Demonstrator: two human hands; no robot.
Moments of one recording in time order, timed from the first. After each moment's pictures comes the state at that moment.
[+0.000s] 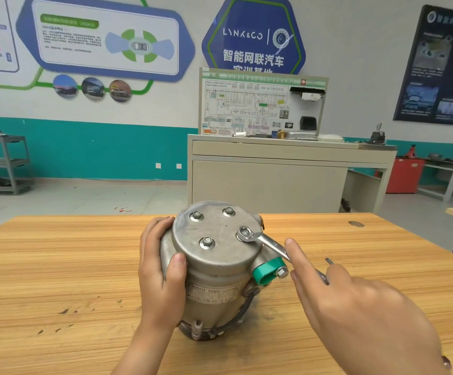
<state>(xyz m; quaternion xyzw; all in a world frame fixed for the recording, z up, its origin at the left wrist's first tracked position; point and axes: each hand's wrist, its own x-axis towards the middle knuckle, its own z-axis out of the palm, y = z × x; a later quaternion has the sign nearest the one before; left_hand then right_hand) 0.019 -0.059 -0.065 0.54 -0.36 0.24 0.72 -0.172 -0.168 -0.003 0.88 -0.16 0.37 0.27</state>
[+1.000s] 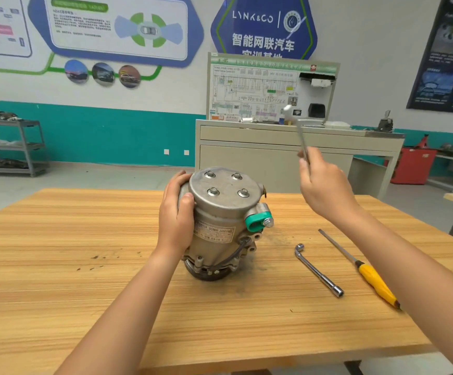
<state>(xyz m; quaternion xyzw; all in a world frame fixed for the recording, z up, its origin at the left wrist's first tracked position) 0.021 -0.057 -0.052 0.60 -0.33 0.17 0.70 -0.121 -0.240 0.028 0.89 -0.14 0.43 0.00</state>
